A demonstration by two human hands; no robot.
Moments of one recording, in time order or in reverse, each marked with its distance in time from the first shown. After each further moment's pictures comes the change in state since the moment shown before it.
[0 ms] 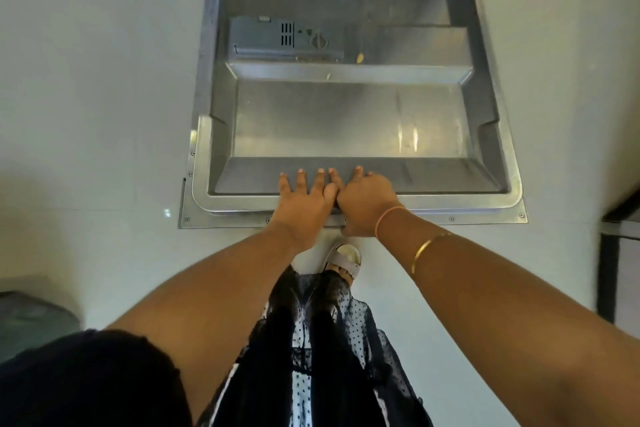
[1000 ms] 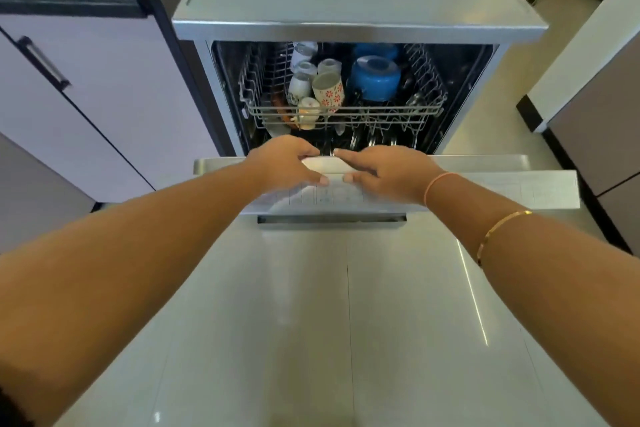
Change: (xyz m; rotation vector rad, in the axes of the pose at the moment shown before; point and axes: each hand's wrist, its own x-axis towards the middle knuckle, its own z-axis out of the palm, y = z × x) left_hand -0.068 -0.094 -0.449 -0.443 0.529 -0.041; right_hand -0.164 0.188 -0.342 0.180 0.760 0.004
